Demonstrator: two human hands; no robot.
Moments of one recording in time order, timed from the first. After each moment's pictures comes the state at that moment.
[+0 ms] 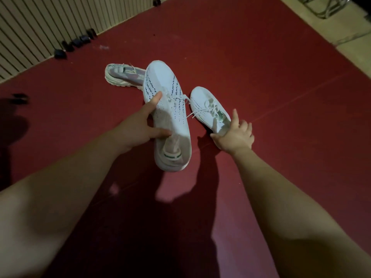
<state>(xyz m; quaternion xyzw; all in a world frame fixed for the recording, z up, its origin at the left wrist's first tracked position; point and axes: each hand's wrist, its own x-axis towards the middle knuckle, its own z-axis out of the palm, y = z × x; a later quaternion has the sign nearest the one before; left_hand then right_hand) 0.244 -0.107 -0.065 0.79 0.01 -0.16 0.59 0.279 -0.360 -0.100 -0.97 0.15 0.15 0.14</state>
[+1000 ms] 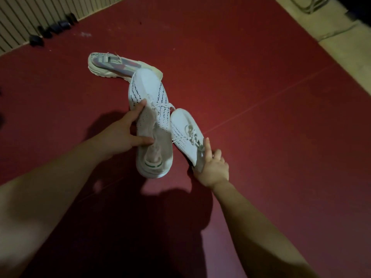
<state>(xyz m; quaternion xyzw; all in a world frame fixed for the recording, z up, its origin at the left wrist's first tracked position) 0.219 -0.099 -0.079 0.82 0.02 -0.18 0.55 0.188 -0.357 -0.153 -0.98 0.06 0.20 0.05</state>
